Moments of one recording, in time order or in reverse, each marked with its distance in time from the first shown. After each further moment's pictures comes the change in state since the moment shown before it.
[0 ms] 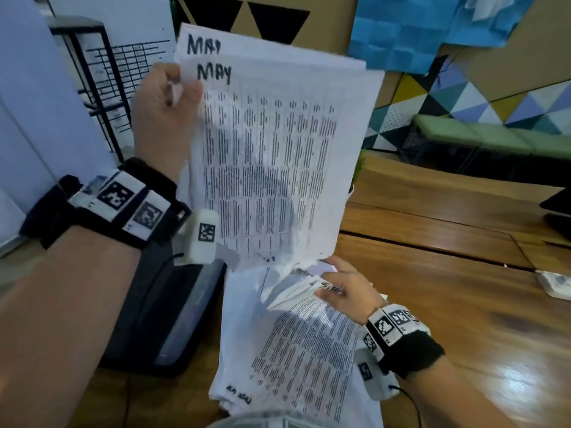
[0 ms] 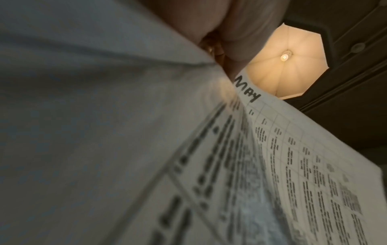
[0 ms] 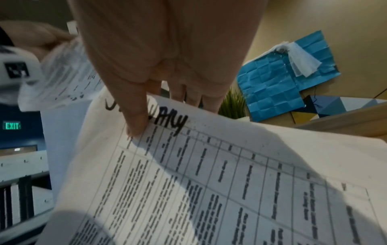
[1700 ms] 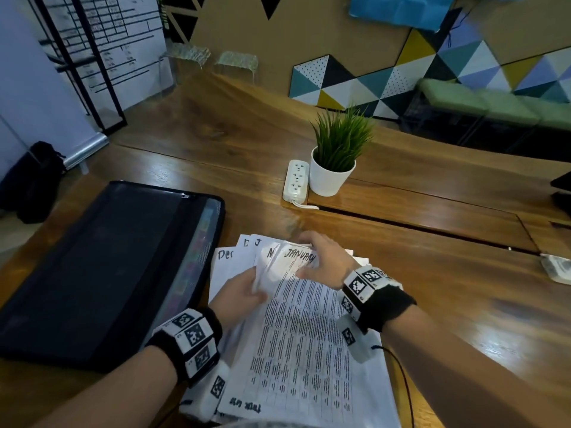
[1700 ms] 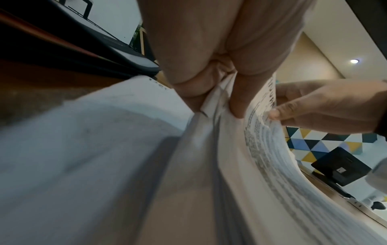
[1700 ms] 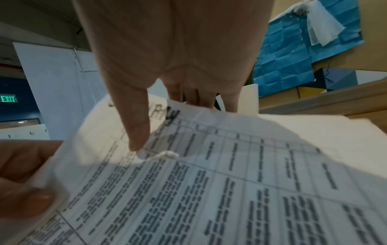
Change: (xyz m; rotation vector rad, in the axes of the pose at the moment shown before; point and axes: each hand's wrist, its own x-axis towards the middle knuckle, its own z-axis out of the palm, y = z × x) left_hand -0.228 -0.124 0.047 -0.010 -0.934 -0.819; right_hand 0.062 0.011 0.012 -0.025 -0.203 0.253
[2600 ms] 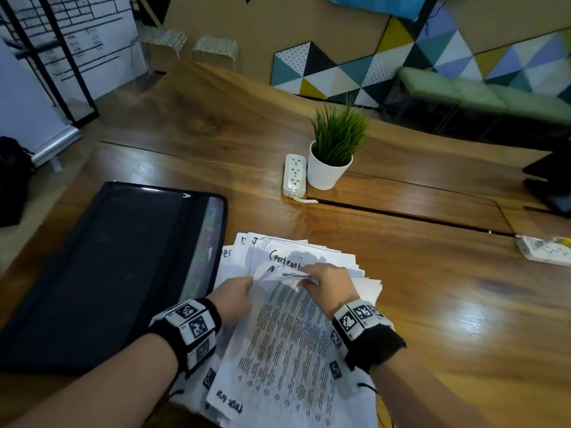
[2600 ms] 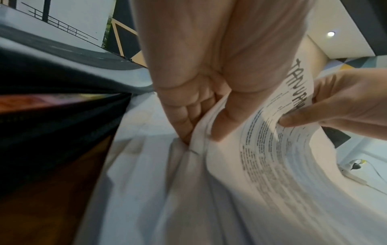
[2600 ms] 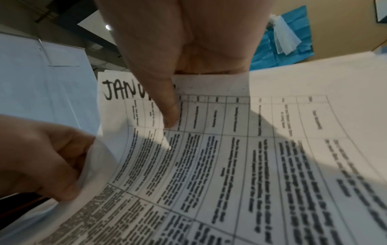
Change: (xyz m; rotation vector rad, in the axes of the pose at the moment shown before) left_hand -0.007 0.003 -0.036 0.511 -0.180 -0.109; right_hand -0.037 -0.035 0.044 -0.097 0.151 0.107
